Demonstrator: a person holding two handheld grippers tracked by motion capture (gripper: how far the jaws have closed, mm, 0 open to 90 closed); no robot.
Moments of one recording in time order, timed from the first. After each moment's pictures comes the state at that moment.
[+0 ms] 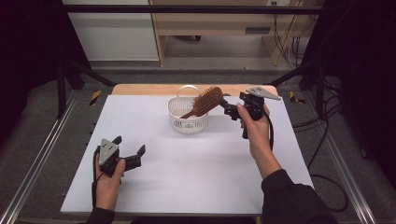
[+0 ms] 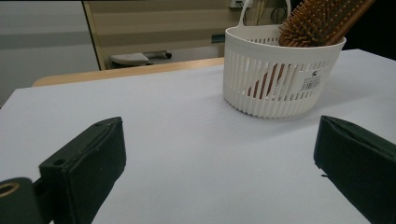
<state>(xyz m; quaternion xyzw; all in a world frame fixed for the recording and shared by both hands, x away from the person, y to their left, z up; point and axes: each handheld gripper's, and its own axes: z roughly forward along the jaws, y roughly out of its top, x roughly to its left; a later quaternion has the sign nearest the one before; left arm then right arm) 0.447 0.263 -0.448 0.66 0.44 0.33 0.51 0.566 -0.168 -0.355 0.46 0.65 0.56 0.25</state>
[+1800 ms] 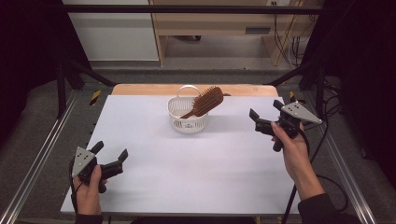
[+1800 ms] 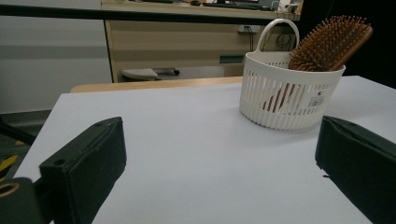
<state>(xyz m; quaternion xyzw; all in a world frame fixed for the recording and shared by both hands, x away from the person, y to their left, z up) 0.418 0.305 -0.440 0.62 0.45 0.34 0.54 0.501 -0.246 -0.354 0.42 0.63 0.56 0.34</state>
